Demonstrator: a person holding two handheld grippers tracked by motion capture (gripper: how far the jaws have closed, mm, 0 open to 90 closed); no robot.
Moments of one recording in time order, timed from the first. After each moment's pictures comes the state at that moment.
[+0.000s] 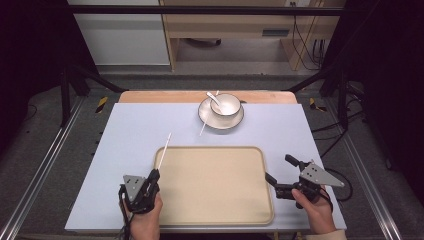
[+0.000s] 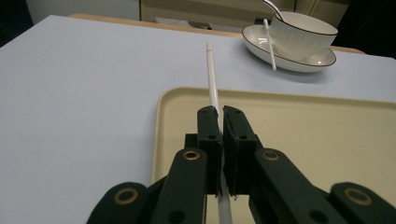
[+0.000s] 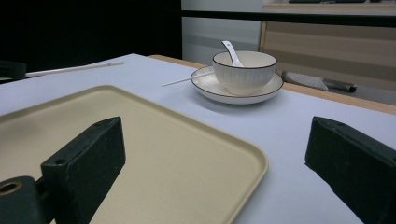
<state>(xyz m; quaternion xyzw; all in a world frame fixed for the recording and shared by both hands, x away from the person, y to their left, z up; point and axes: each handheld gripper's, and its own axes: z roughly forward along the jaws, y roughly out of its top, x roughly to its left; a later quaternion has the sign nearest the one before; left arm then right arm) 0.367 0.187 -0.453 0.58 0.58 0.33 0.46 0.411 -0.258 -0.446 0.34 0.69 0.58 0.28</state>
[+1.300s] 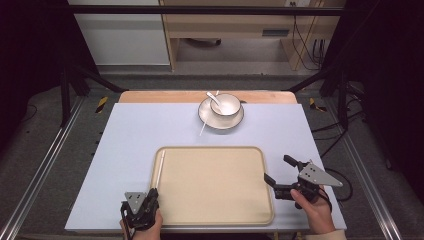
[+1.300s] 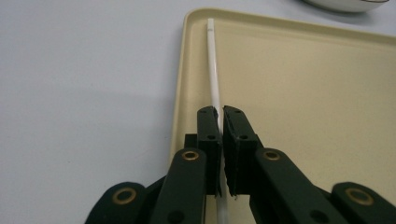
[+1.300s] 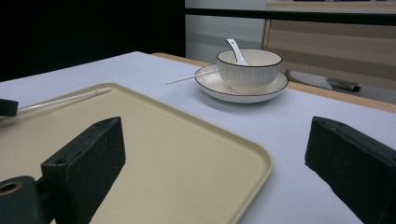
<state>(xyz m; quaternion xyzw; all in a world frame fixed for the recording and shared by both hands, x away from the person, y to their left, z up) 0.352 0.186 -0.490 0.60 0.63 0.30 0.40 0.411 -0.255 -0.447 0.33 0.69 0.58 0.27</state>
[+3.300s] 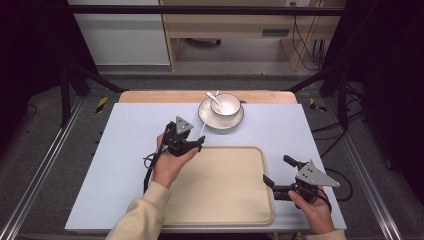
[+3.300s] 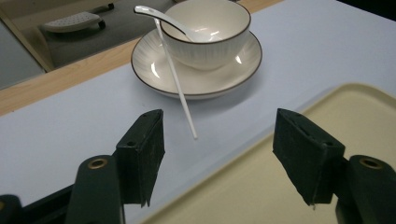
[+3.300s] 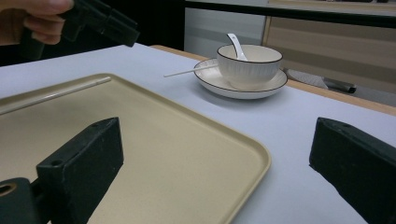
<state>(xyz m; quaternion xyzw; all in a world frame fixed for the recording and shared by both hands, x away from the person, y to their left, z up) 0.537 0.110 -0.395 0.79 0.39 0.25 0.41 0.411 -0.252 -0.448 0.33 0.71 0.56 0.28</state>
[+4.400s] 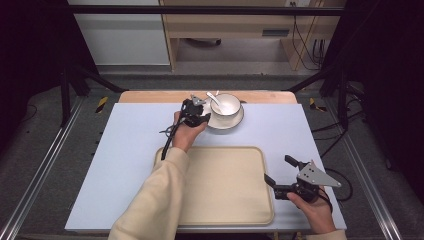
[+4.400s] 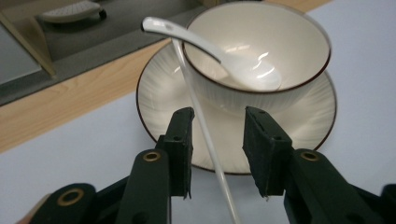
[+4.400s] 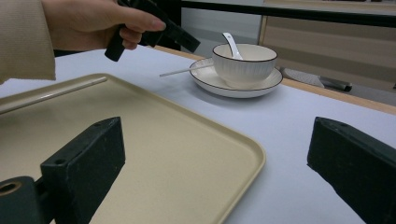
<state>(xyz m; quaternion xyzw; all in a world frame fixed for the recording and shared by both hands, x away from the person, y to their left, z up) 0.639 0.078 -0.424 0.80 0.40 0.24 0.38 0.412 -0.256 -0.449 0.33 0.70 0.56 0.29</state>
